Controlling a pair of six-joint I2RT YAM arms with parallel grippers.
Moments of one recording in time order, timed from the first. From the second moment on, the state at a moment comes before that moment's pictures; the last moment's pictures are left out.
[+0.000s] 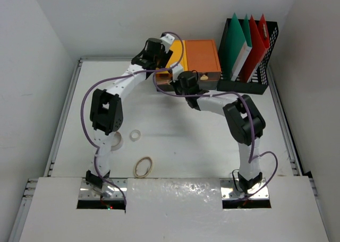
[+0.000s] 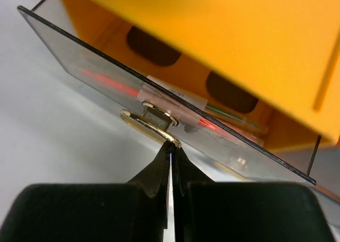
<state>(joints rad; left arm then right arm) -0.41 2.21 2.02 -0.29 -0.22 0.27 0.55 2.02 1.26 0.32 0.08 -0.14</state>
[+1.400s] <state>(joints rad) -0.41 2.23 2.02 -0.28 -0.16 0.34 0.54 2.16 1.30 0.33 0.57 0.21</state>
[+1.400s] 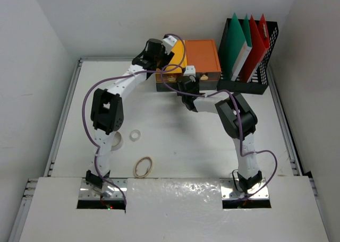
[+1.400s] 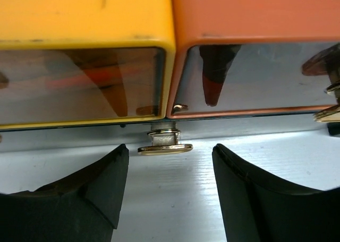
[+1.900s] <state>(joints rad) -0.41 2.23 2.01 -0.26 -0.16 0.35 0.54 2.20 1.33 0.38 0.61 0.20</state>
